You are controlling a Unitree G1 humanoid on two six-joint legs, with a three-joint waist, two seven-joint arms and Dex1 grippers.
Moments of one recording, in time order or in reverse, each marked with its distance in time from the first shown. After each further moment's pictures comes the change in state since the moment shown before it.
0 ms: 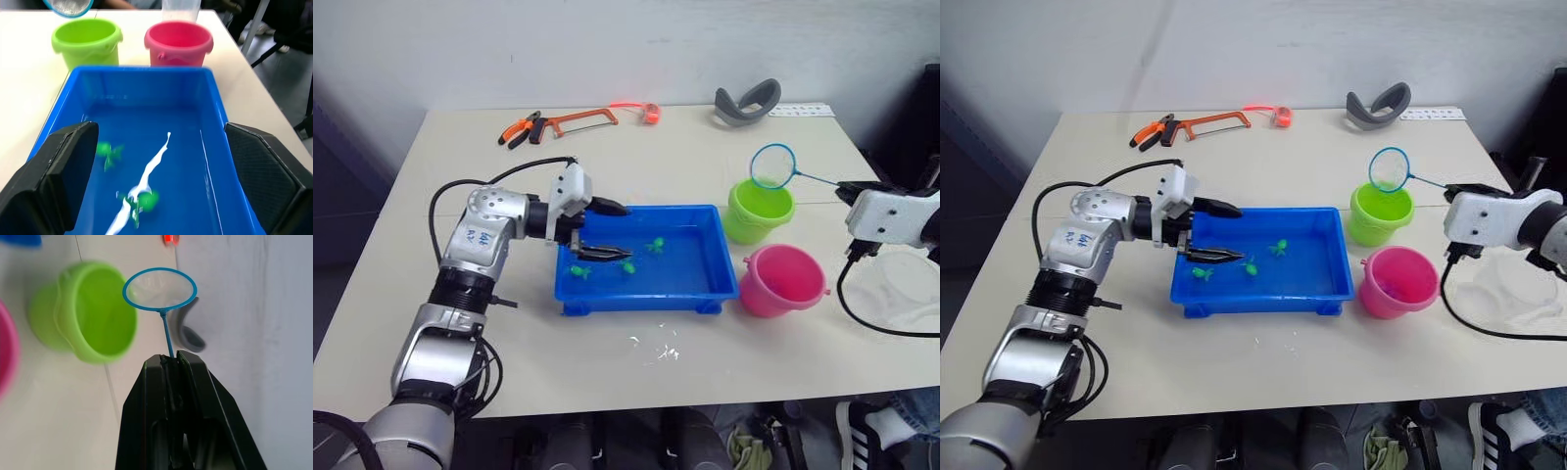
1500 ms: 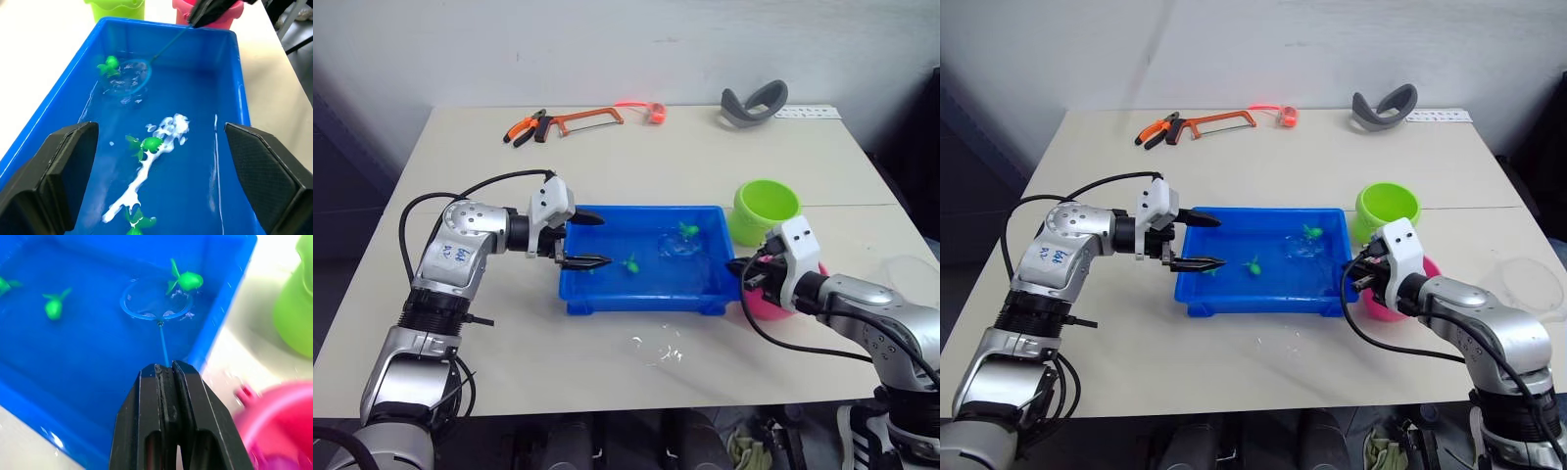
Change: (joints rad) left arm 0.100 0.069 0.003 -0.149 -0.006 0.101 0.124; right arm 0.024 0.458 0.025 -0.384 0.634 1.135 -0.362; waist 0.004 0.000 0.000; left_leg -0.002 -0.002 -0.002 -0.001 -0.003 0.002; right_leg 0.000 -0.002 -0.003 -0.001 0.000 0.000
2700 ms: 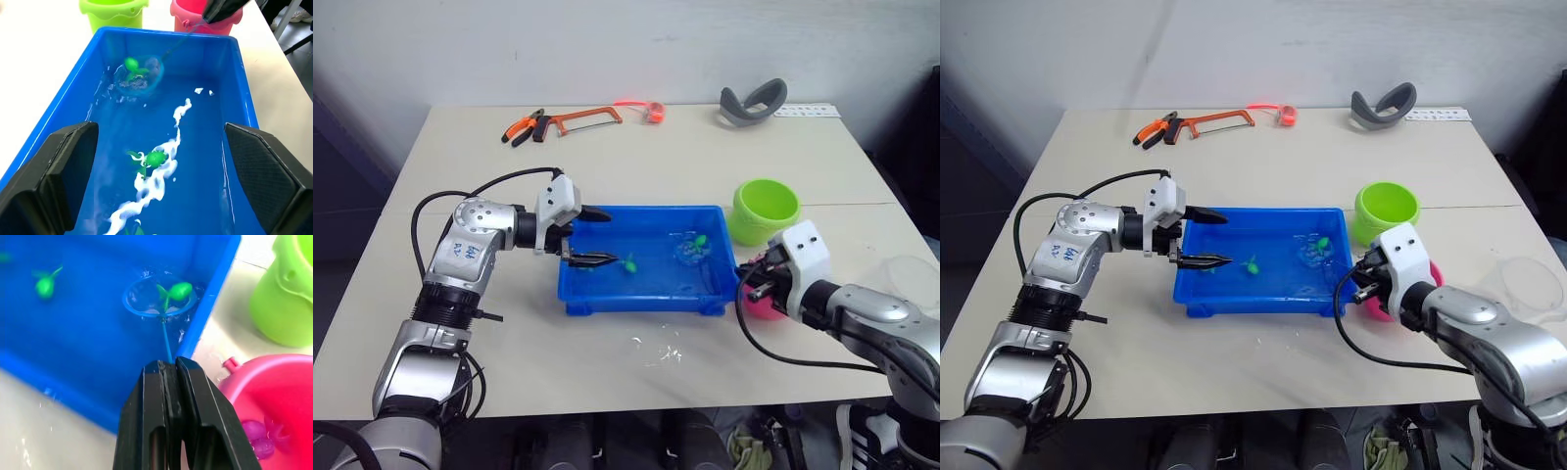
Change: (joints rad) left arm -0.040 -0.047 -0.005 0.062 0.015 -0.068 -0.017; right arm 0.095 -0.033 -0.043 -0.299 -0.013 0.129 -0.099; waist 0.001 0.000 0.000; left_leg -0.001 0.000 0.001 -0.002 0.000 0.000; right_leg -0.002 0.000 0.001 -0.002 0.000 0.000
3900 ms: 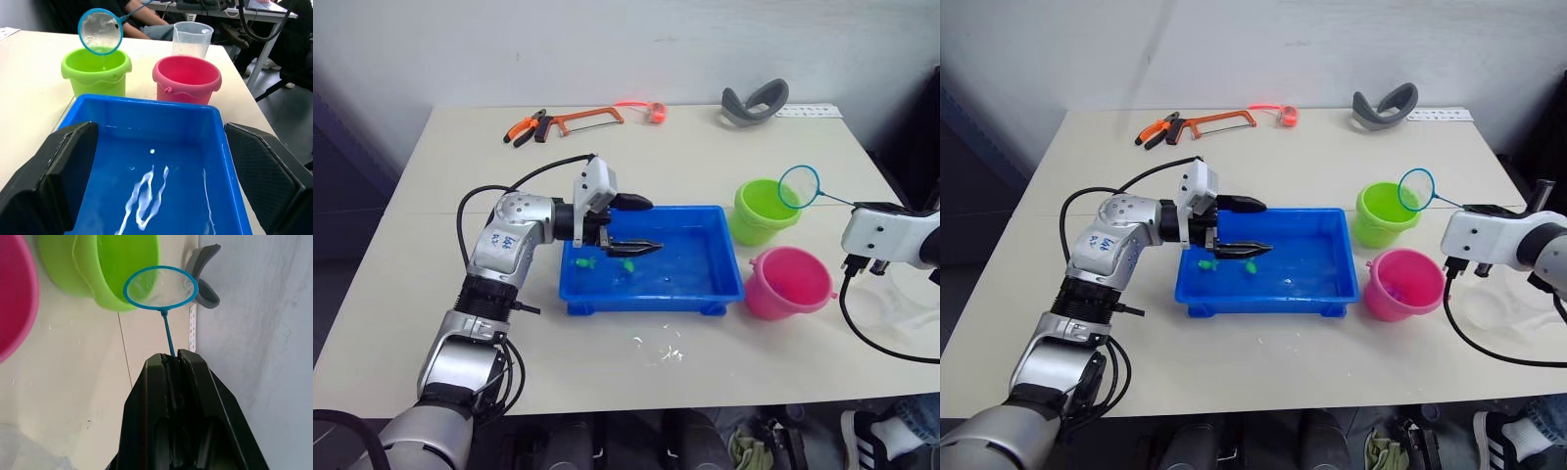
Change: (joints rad) left arm -0.055 -0.155 0.018 -0.020 -0.044 0.088 0.059; right arm 0.084 -0.580 0.034 0.567 -0.801 -1.119 0.267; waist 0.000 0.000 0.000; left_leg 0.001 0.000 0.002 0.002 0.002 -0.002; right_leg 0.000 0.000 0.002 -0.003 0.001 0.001
